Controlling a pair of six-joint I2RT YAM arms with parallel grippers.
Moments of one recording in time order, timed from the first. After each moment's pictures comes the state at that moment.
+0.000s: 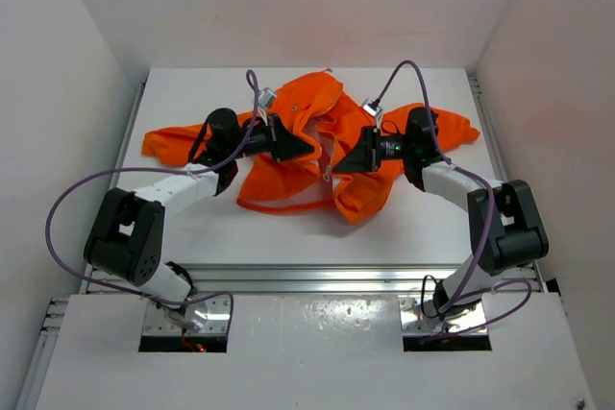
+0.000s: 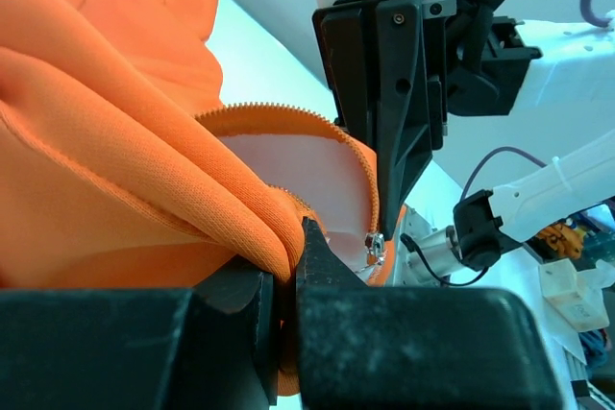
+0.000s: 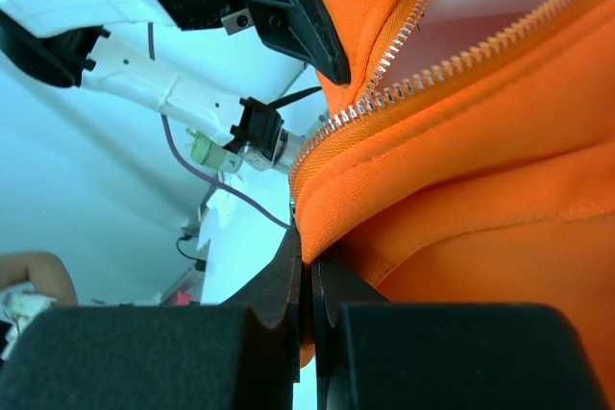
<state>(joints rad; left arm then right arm) -0.36 1.54 0.91 0.64 0.88 -0.63 0.23 1.62 0.83 0.65 -1.31 0.79</state>
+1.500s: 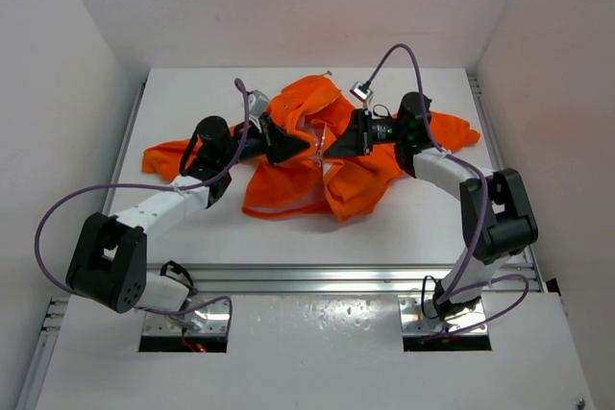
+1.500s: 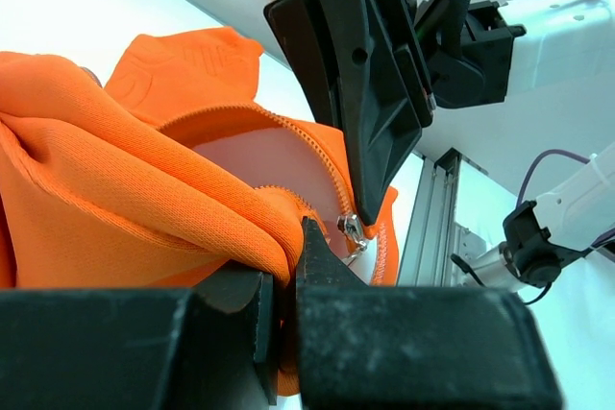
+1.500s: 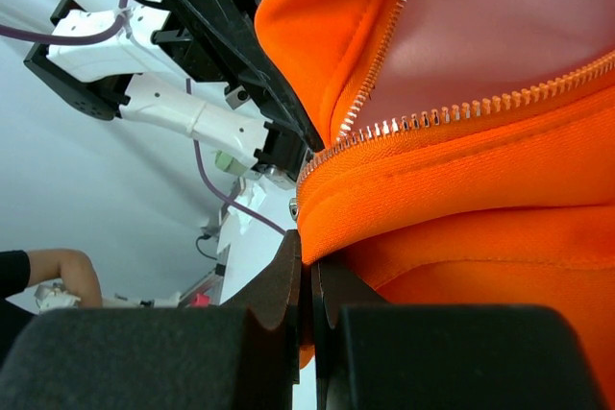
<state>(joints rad) -0.39 1.38 0.83 0.64 0.76 -0.47 0.27 1.70 0.98 0.76 -1.33 0.96</state>
